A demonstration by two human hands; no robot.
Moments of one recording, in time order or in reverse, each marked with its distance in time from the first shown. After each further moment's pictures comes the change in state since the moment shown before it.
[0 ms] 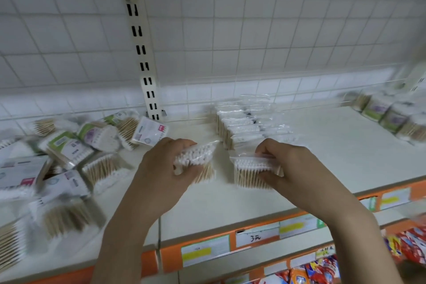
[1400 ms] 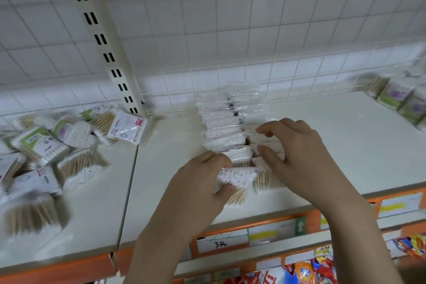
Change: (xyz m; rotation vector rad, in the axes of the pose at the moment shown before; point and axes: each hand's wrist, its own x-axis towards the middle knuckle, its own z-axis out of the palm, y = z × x) left_hand 0.000 0.066 0.087 0.183 -0.162 0.118; right_hand 0.014 0.075 -0.009 -0.035 0.198 -0.005
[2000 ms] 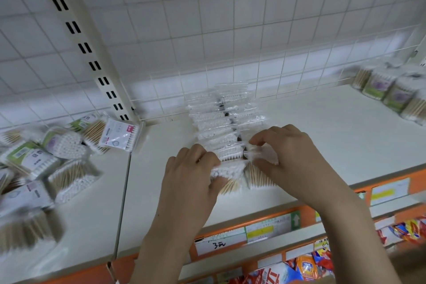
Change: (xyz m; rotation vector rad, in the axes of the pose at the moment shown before) left_hand 0.005 -0.001 0.008 0.275 0.101 0.016; right_hand -0.009 0.001 -0.002 -0.052 -0.096 0.022
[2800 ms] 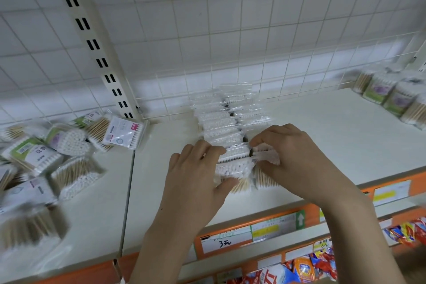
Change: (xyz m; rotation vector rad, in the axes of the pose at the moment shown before) left_hand -0.001 -0.008 -0.003 0.000 0.020 0.010; right_hand 0.006 -0.008 0.000 -0.028 -0.058 -0.034
